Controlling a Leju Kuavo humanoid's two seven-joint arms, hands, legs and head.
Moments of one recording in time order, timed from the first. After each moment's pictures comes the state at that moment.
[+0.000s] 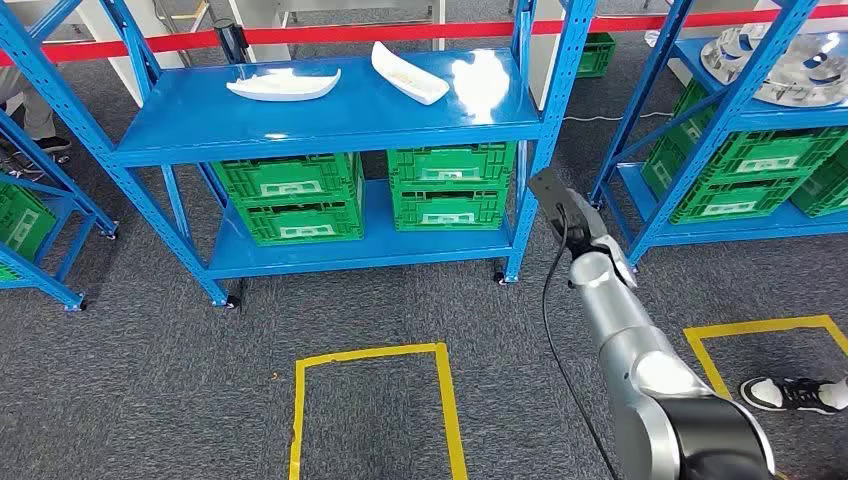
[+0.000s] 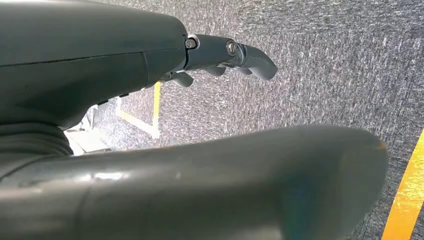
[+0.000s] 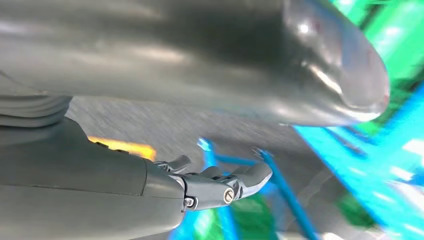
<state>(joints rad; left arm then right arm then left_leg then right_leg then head) -0.06 -0.06 0.78 -0.25 -0.89 0.01 0.06 -0.76 -0.05 0.10 -0.40 0.62 -0.05 -0.10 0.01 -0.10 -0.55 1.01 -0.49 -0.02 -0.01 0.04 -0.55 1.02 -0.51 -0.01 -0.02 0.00</state>
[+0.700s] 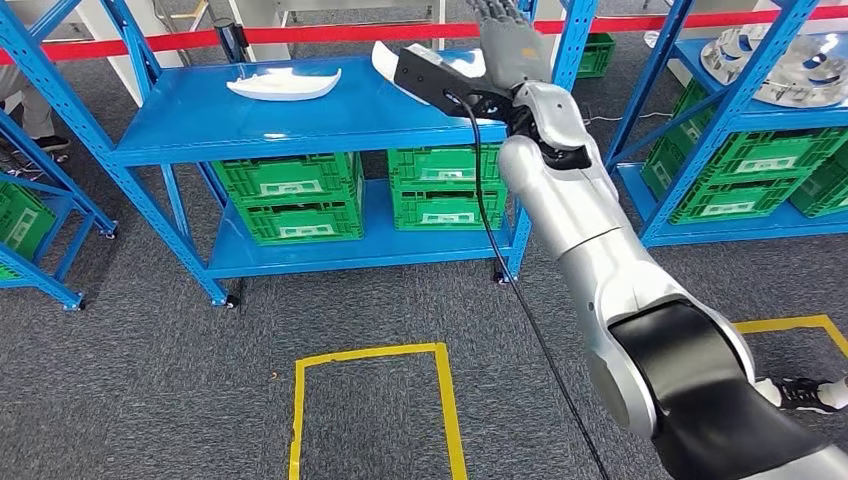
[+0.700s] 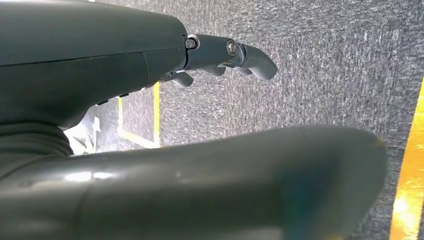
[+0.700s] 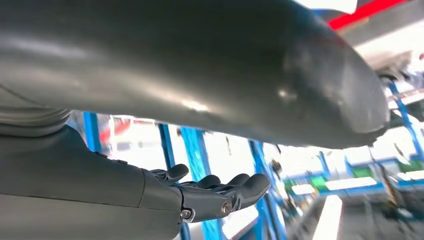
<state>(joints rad) -0.15 -0.11 0.93 -0.21 -1.17 0.01 0.04 -1.07 0.04 0.50 -0.60 0.96 -0.02 -0.10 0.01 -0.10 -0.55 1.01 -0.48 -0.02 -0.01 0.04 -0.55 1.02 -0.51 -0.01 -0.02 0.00</state>
